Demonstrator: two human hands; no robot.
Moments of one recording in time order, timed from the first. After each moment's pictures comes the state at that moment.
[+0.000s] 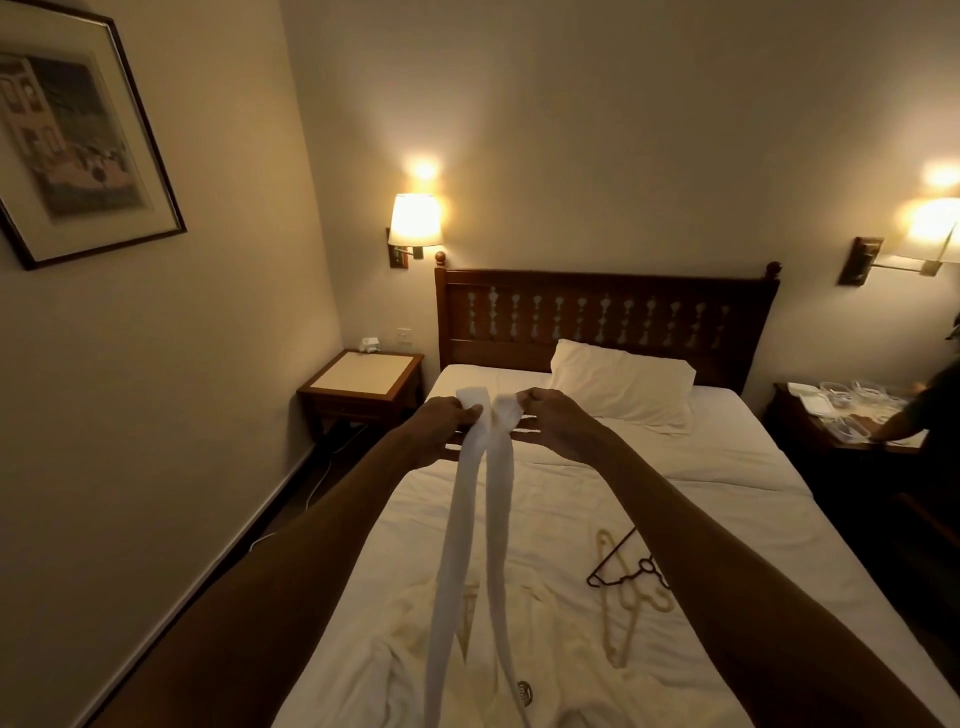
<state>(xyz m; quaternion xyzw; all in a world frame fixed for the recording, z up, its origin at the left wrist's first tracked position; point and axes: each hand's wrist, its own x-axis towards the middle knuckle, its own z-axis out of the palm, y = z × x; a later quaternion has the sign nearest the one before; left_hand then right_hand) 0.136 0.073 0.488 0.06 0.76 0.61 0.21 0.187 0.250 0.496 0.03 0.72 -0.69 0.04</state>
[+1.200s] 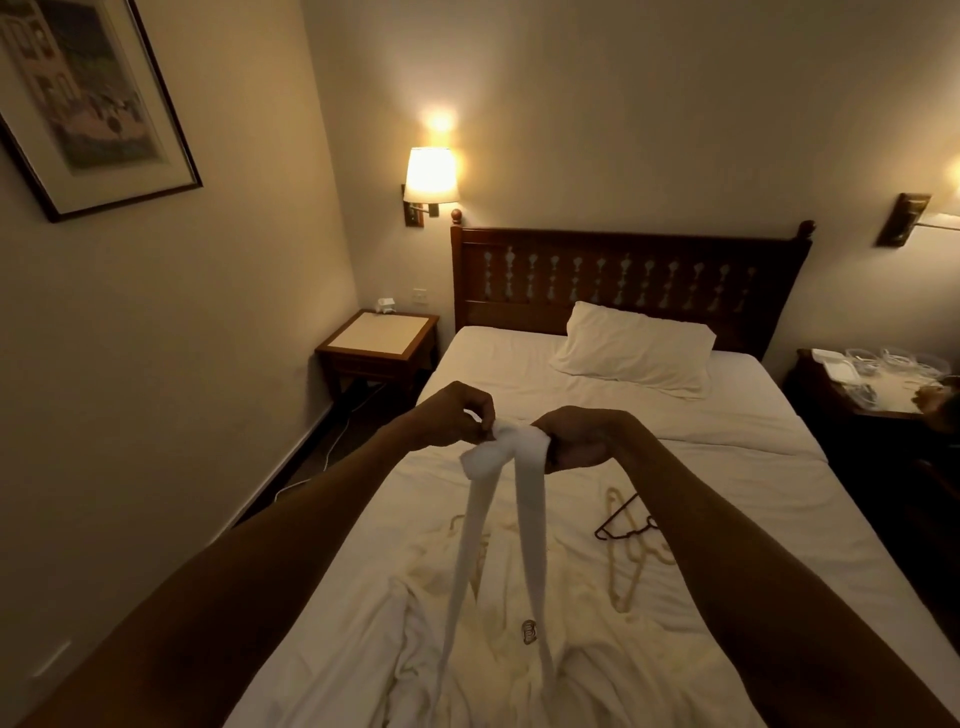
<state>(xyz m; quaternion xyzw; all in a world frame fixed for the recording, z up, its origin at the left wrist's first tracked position) 0.164 0.039 0.453 0.35 0.85 0.38 0.13 0.228 0.252 0.460 0.11 0.66 -0.66 0.34</state>
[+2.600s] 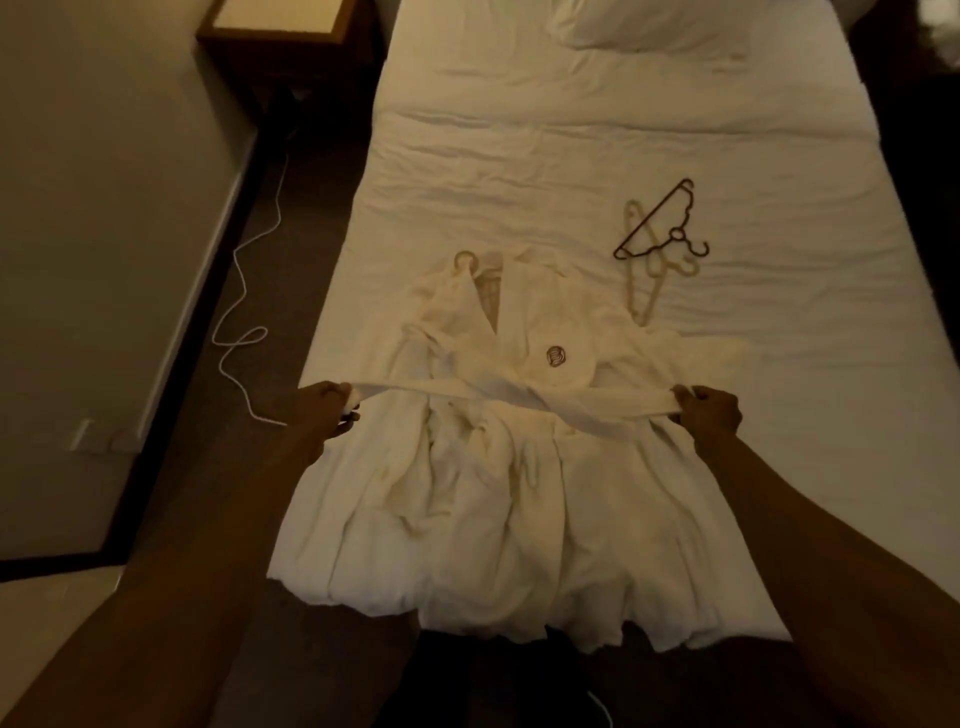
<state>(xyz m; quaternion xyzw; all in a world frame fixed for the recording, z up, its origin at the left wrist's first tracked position) 0.246 -0.198 0.140 -0.26 0.77 0.52 0.27 0.408 0.268 0.109 0.57 0.68 -0.46 -0.03</state>
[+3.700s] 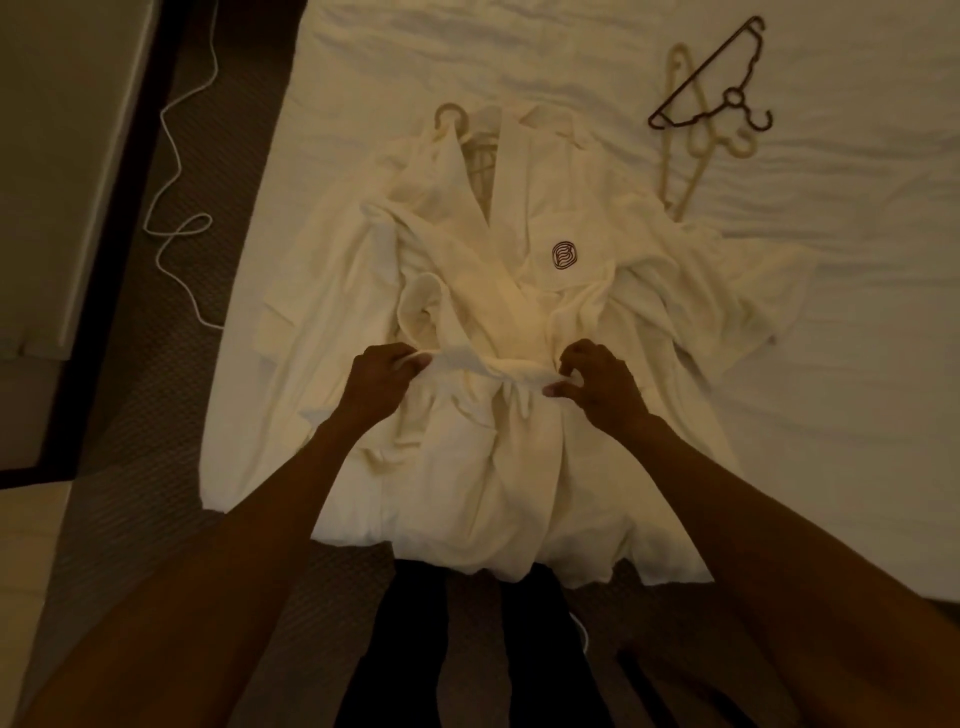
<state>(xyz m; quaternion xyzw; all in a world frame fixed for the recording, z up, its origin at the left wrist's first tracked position) 0.316 -0.122 -0.006 0.05 0.90 0.36 0.25 0.412 0.176 -0.026 0.11 0.94 -0.27 0.17</state>
